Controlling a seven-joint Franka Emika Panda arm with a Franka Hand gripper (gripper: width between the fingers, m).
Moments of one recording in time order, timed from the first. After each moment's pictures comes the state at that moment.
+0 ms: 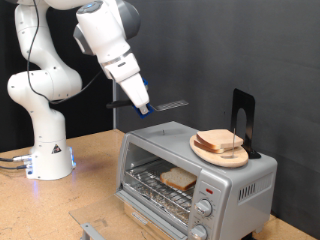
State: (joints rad) arm 0.06 -0.47 0.08 -2.57 0.59 2.24 -0.62
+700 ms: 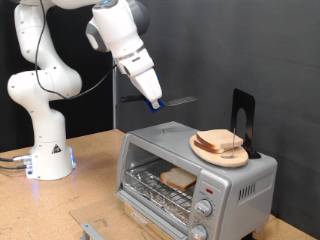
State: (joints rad) arm 0.06 -0.46 0.17 -2.55 0.59 2.26 -0.53
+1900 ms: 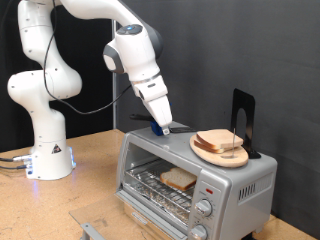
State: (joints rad) arm 0.06 -0.31 0.28 -2.58 0.58 2.44 -0.46
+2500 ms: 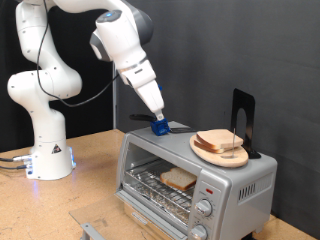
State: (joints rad) arm 0.04 -0.45 0.17 -2.58 0.65 2.27 -0.58
